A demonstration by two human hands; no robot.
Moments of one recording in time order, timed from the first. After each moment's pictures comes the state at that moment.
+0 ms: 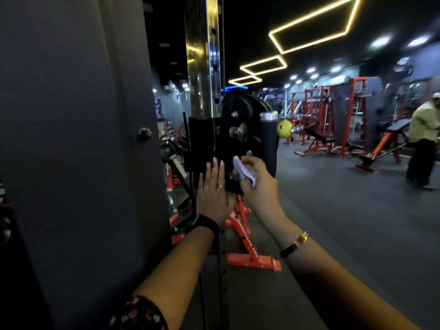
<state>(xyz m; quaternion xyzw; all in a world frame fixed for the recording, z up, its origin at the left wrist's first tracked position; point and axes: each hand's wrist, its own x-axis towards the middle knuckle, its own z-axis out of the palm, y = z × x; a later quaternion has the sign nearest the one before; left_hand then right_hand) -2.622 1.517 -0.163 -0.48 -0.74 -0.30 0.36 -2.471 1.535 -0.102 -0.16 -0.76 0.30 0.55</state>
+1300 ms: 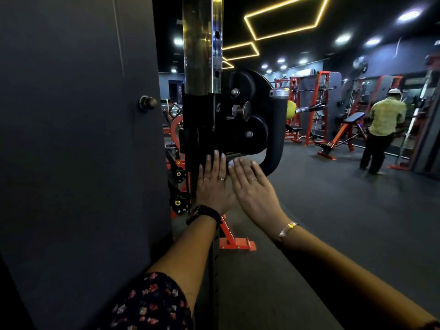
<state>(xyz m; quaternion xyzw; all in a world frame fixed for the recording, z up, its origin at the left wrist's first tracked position) -2.642 1.545 -0.197 -0.51 -0.74 -0.31 0.33 -2.504 1.563 -0.169 -0.26 -0.80 -0.46 0.28</state>
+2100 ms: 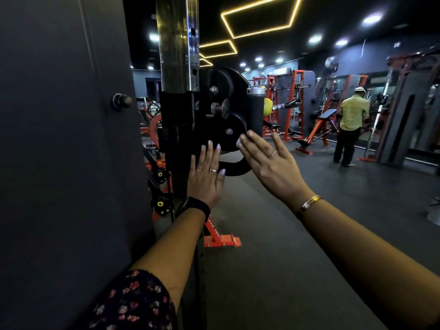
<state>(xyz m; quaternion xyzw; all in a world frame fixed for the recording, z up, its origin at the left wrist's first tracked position) -2.629 1.551 -0.182 -0.57 -0.65 -0.36 0.33 -2.433 1.596 -0.115 -0.20 -0.74 -0.54 0.35</state>
